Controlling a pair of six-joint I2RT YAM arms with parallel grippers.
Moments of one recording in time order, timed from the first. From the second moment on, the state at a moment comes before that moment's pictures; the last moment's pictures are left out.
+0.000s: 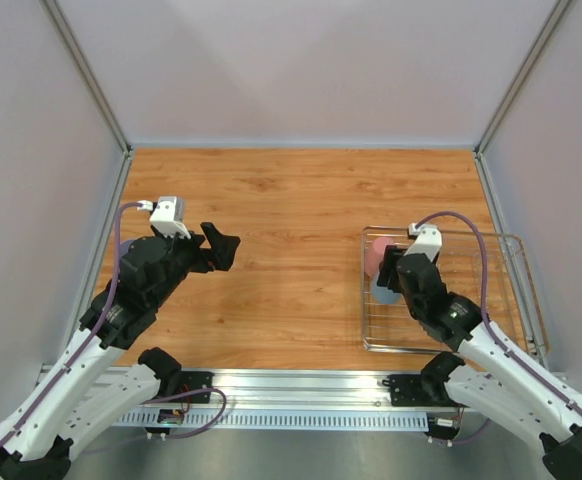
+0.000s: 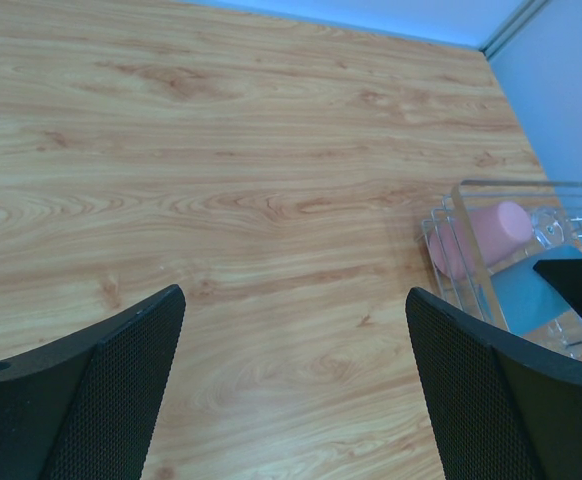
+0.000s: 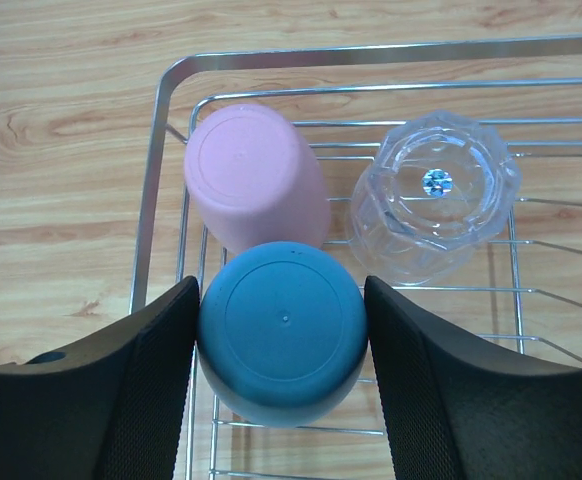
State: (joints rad) left arm -0.59 0.65 0.84 -0.42 -0.18 -0.45; right arm 0.62 0.74 0.59 -0.42 0.53 0.44
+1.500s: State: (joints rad) left arm -0.59 0.69 0.82 -0.43 -0.21 -0.45; right arm 0.86 0.77 0.39 -0.23 0.81 0.49
